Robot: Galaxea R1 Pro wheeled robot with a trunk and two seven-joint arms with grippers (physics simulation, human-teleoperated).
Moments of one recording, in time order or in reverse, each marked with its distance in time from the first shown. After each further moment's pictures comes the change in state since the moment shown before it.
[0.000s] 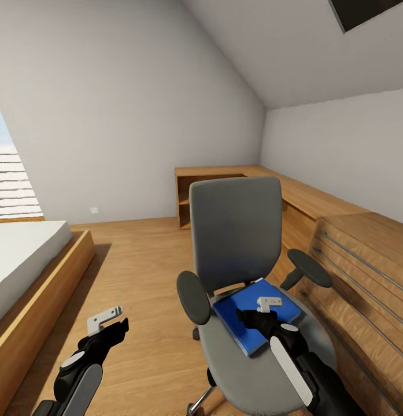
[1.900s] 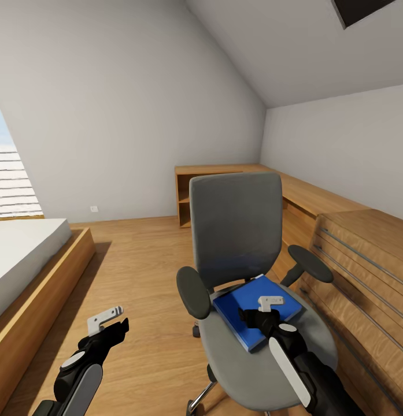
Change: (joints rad) left arm 0.000 0.000 -0.002 0.000 0.001 0.000 0.000; right arm 0.000 0.005 0.003 -0.001 0.073 -0.003 -0.037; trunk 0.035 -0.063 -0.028
